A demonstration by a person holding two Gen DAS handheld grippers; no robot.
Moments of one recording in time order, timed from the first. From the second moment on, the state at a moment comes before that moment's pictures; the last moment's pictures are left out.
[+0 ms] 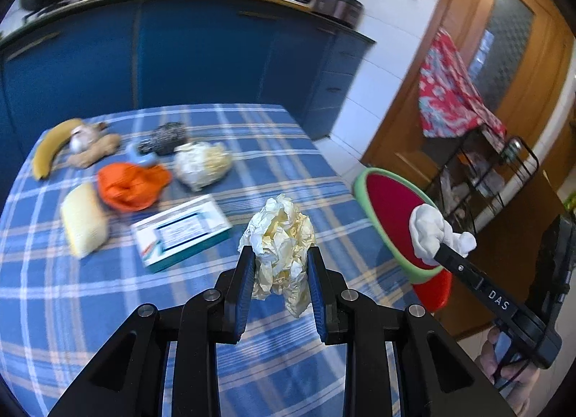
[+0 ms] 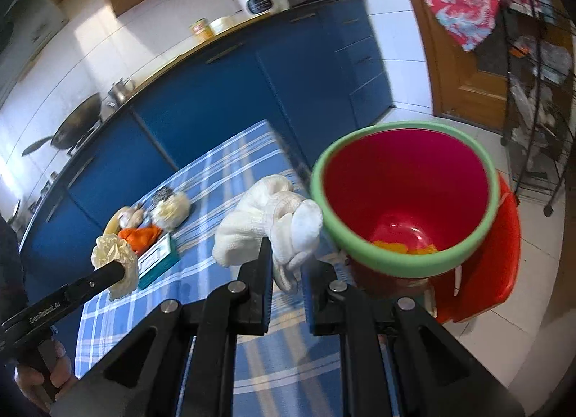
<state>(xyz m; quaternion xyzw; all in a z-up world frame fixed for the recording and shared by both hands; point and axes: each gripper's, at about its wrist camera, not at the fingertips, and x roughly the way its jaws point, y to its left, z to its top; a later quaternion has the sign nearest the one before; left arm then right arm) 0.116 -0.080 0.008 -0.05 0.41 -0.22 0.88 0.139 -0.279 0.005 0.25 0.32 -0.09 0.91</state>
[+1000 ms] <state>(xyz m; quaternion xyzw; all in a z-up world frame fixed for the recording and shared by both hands) 0.158 -0.249 -0.019 0.06 0.43 -0.34 0.83 0.142 -0.399 -0.031 0.29 0.32 -0.18 0.88</state>
